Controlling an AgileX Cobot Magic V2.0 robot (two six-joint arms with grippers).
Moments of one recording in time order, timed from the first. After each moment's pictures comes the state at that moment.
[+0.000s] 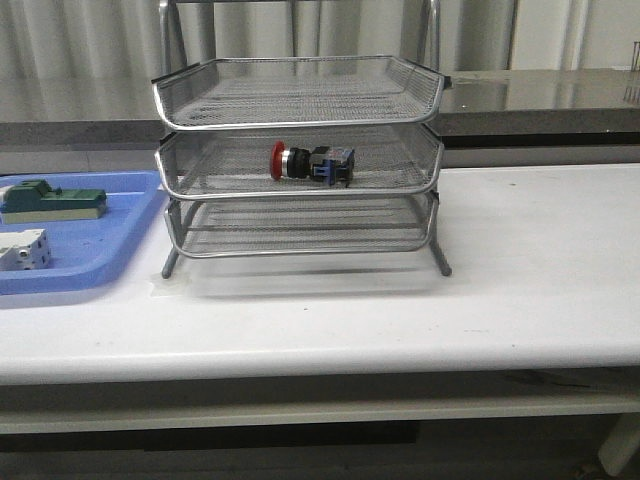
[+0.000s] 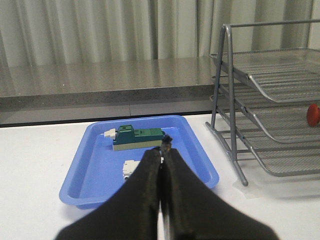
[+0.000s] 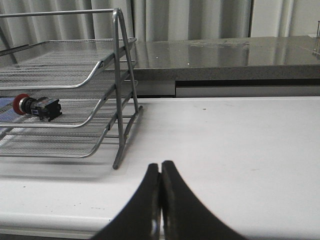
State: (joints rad) left arm -0.04 0.00 0.00 0.15 0.06 -0.14; right arm 0.15 -0.01 0.03 -0.11 0.05 0.15
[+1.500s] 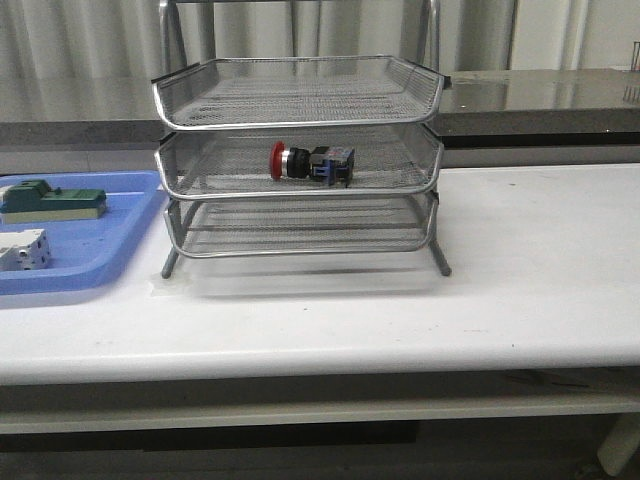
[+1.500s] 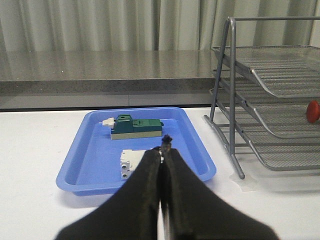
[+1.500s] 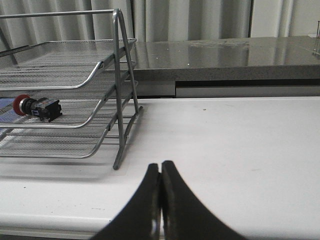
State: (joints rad) left arm -0.04 0.00 0.00 0.18 0.09 -0.20; right arm 0.15 -0.01 0.03 -0.11 0.05 0.16
